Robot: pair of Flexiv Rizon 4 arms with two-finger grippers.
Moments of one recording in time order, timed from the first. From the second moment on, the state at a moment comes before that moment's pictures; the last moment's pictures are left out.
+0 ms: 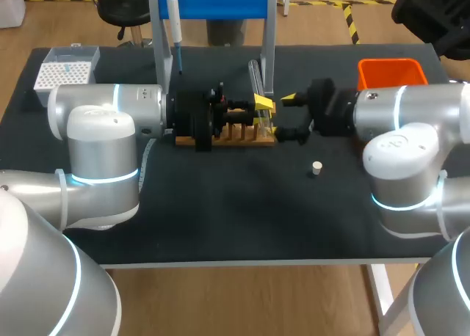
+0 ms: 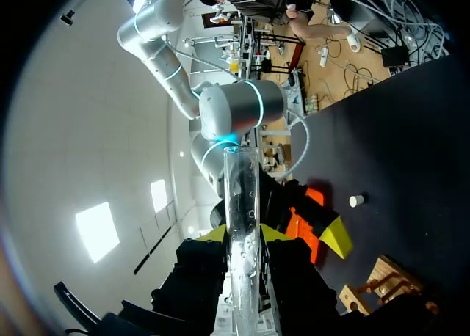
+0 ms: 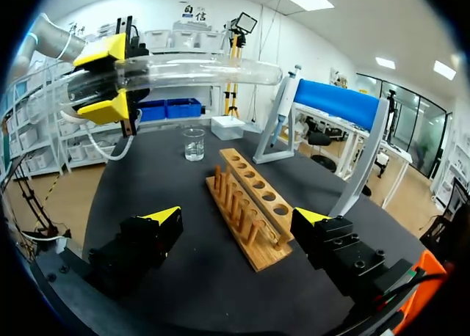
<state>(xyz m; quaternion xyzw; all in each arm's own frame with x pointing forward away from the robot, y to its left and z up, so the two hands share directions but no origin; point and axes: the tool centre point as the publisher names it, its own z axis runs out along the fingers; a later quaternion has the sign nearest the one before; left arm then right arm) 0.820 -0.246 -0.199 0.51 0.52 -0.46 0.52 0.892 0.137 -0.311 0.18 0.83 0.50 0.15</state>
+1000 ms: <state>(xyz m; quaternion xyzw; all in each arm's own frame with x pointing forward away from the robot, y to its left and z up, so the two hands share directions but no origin) 0.820 -0.246 -0.199 0.51 0.52 -0.46 0.52 0.925 0.161 -0.344 0.20 0.83 0.50 0.18</state>
